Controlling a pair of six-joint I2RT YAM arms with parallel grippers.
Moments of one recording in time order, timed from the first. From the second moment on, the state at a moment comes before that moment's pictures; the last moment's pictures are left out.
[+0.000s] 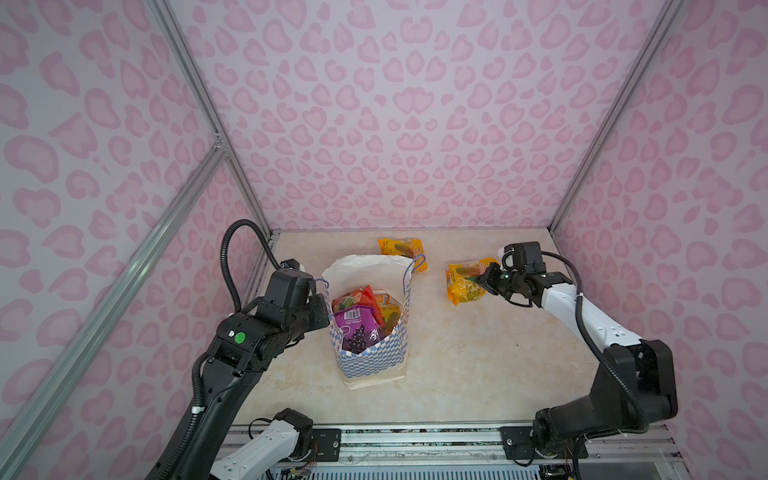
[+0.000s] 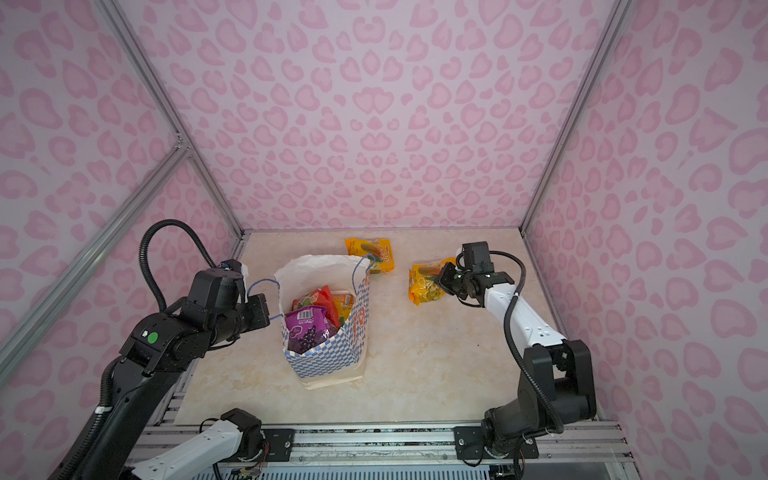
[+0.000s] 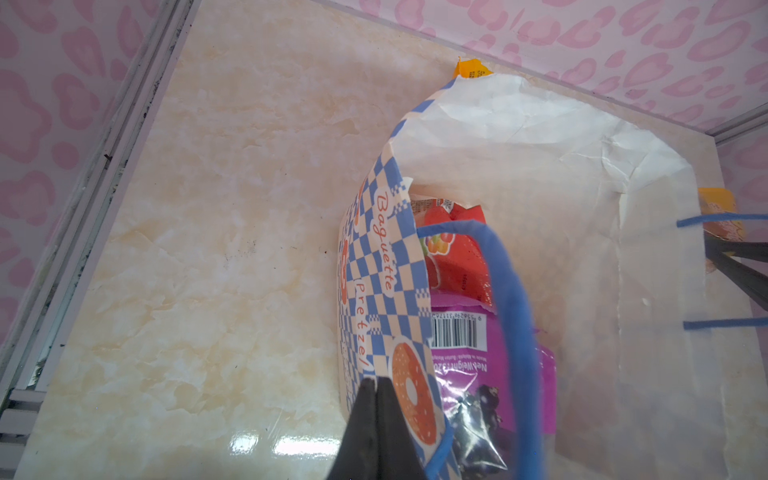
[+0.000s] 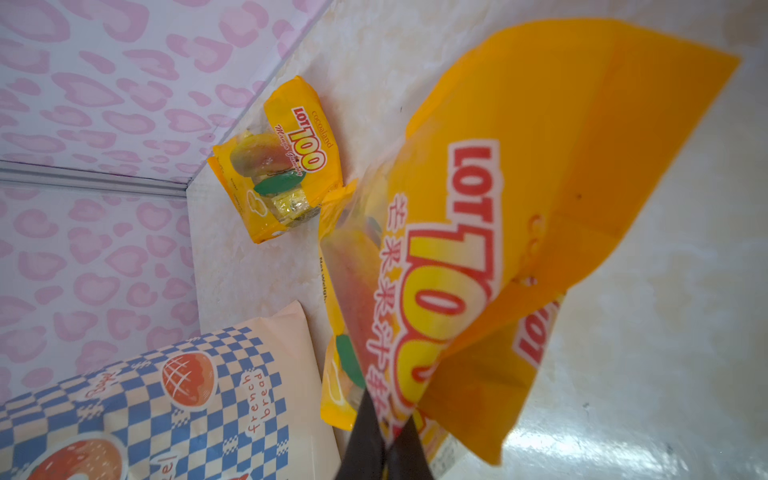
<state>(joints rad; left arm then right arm) -0.43 0.95 1.32 -1.20 -0.20 -0.57 0.15 1.46 1.08 -0.45 -0.38 0.70</state>
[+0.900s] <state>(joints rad) -0.43 0.95 1.32 -1.16 -0.10 -0.59 0.21 1.04 1.41 -0.81 -0.34 0.65</state>
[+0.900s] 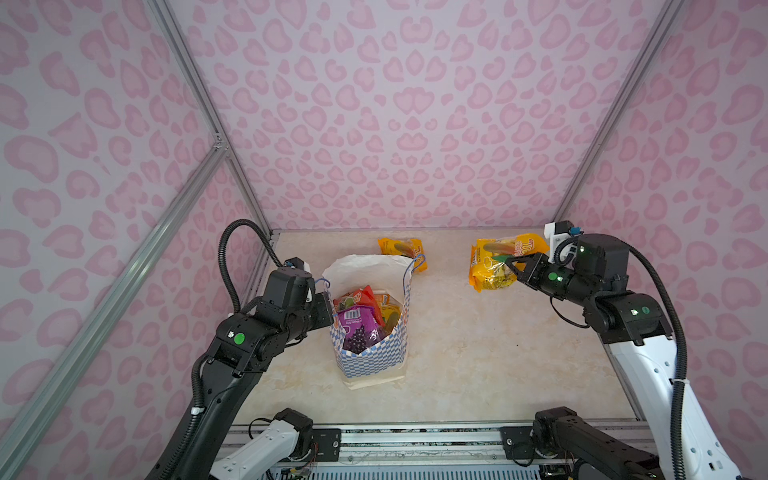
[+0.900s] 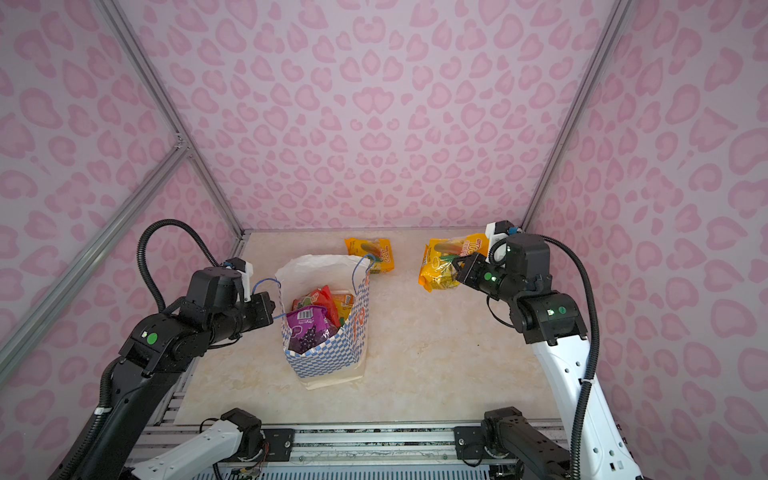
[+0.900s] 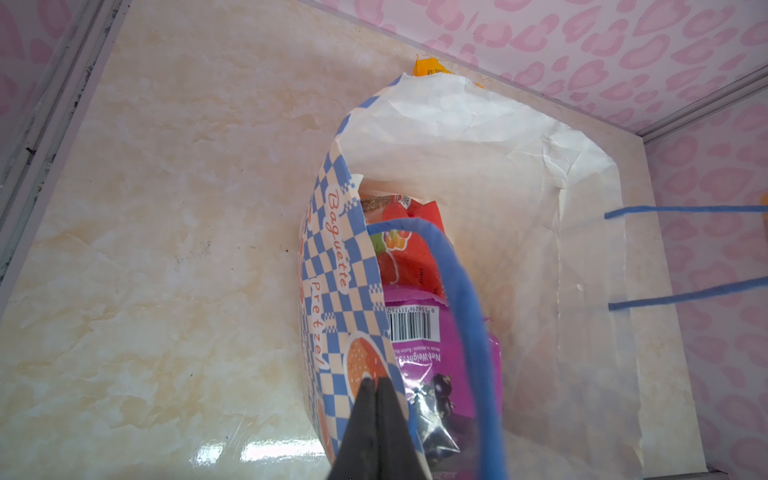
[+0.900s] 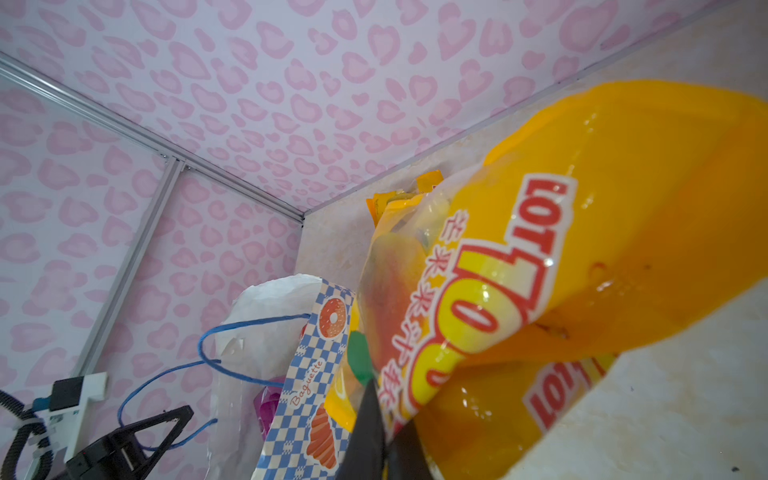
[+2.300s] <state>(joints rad) -0.43 0.91 1.27 -1.13 -0.07 -0.61 0.87 1.78 2.36 -1.00 -0.15 0.54</state>
